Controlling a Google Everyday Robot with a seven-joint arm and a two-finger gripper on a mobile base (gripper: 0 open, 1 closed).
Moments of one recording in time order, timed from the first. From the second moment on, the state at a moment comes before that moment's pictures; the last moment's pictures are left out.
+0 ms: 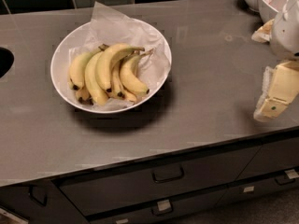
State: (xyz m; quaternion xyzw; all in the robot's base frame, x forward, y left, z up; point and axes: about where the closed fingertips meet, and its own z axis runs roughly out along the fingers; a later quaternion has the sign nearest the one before) arm 0.438 -0.217 0.976 -0.60 0.78 -0.03 0.16
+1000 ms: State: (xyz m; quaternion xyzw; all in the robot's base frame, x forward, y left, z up) arm 0.458 -0.170 0.988 -0.67 0.72 -0.03 0.17
